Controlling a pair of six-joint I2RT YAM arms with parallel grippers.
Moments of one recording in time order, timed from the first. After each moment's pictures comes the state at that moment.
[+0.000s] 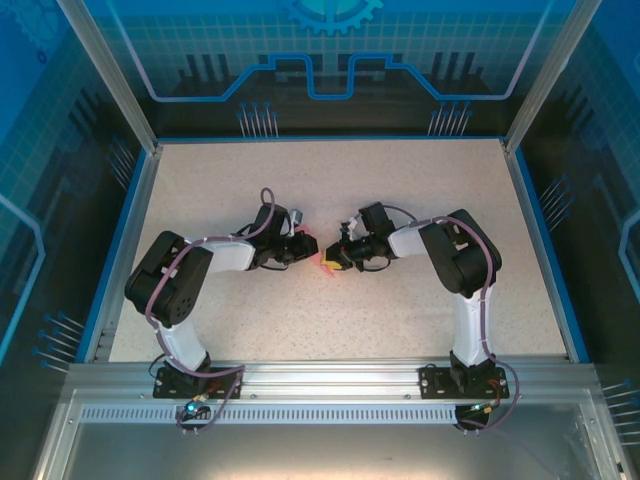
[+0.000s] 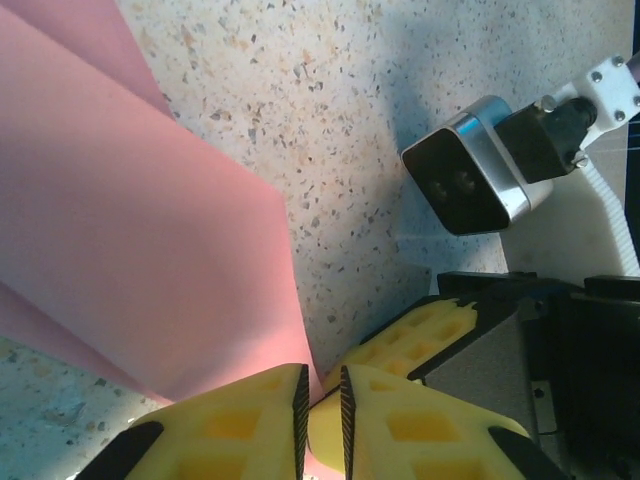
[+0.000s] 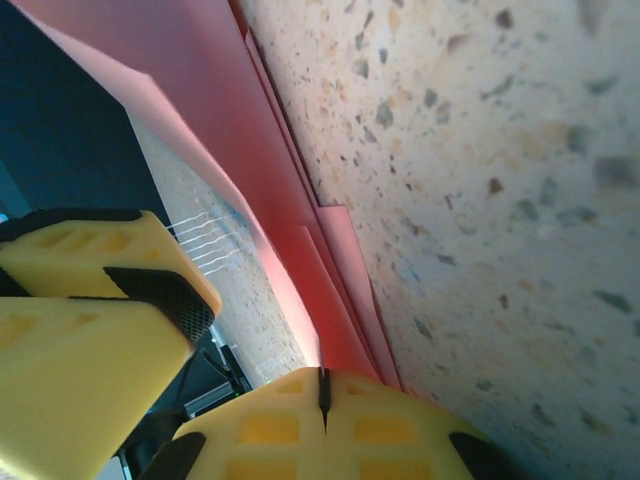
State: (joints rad) left arm -0.41 1.78 0.83 0.13 0.47 -0.75; right arm 0.46 2.07 1.03 0.09 -0.90 0.95
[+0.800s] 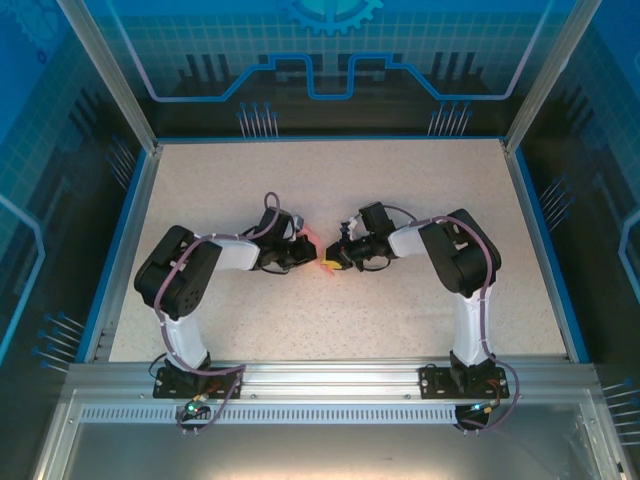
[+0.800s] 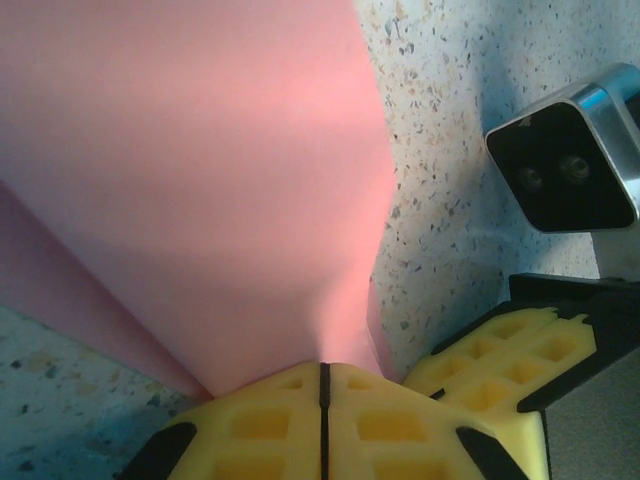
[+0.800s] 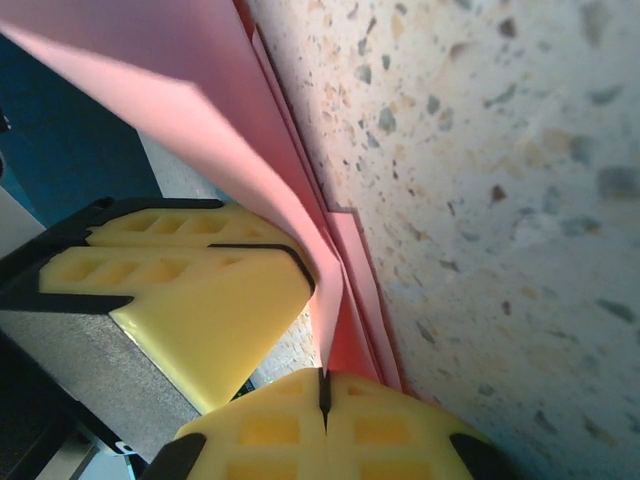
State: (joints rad) left arm -0.42 1.85 0.85 0.11 0.44 -0.74; right arm 0.46 2.07 1.03 0.08 -0.90 0.94
